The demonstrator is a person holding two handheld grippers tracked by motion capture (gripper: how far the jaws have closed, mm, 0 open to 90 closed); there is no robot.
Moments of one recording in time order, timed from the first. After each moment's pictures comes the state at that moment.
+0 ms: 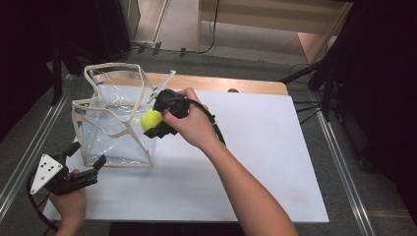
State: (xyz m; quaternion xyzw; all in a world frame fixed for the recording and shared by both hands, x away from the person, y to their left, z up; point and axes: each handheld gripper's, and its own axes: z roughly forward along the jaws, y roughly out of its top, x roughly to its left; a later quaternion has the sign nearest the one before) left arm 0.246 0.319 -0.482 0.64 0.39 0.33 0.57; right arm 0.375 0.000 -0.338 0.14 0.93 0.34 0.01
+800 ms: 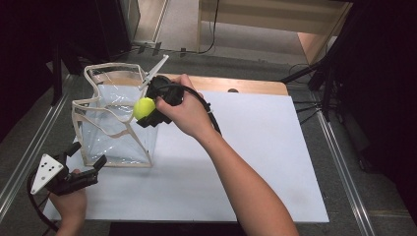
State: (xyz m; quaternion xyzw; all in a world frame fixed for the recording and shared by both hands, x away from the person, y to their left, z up) left arm 0.246 0.318 -0.482 0.65 0.39 0.33 0.57; right arm 0.385 0.012 -0.306 0.14 0.93 0.34 0.02
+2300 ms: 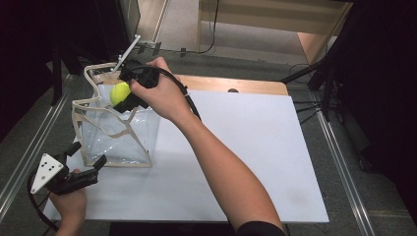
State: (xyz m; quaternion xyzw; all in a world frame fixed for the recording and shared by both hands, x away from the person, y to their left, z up) left arm 0.247 0.318 -0.482 0.65 0.39 0.33 0.57; right arm 0.412 0.062 -0.281 0.11 0.93 0.34 0.03
